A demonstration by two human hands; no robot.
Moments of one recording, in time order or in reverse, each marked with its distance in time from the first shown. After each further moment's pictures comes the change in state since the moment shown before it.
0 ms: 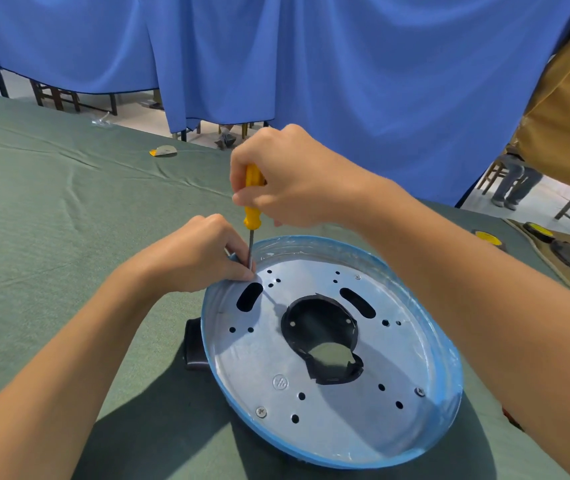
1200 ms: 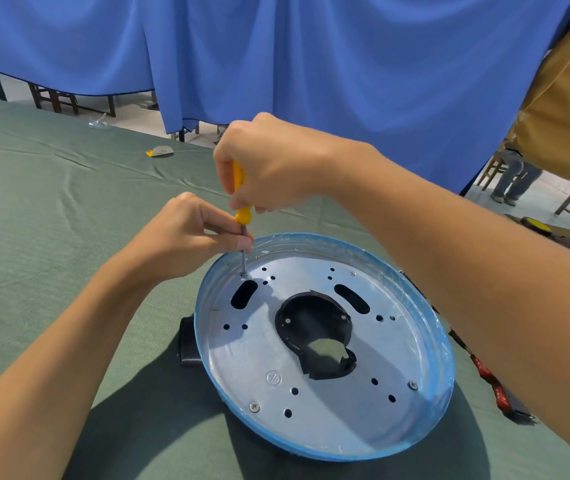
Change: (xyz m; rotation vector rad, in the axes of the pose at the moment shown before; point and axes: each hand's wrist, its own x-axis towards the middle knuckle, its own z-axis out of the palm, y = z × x) left_hand -0.004 -0.001 -0.006 -0.374 0.218 0.059; right_hand 0.017 -0.004 -0.006 -0.130 -0.110 0.023
